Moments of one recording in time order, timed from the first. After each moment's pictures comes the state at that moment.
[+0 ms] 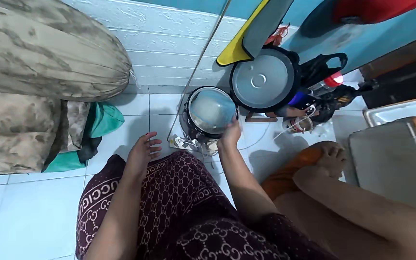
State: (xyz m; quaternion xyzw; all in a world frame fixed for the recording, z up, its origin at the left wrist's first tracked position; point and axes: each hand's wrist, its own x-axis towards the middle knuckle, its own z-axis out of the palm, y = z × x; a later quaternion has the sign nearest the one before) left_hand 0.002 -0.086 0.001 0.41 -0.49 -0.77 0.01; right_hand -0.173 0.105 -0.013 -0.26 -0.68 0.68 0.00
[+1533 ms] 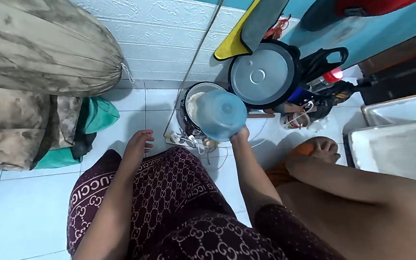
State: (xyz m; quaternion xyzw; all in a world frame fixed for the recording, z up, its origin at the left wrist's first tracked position) left_hand -0.001 -0.089 -0.013 0.38 -0.63 -0.68 -0.03; right_hand -0.235 0.203 -0.100 -0.32 -0.63 0.71 0.00
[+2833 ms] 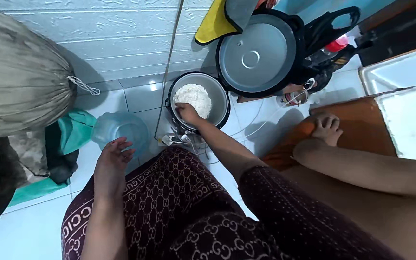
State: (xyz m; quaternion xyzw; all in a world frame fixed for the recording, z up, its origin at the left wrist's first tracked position) left_hand -0.034 -0.099 -0.016 0.45 -0.51 -0.73 0.07; right_hand -0.276 0.072 -0.144 0.09 -0.84 0.38 -0.38
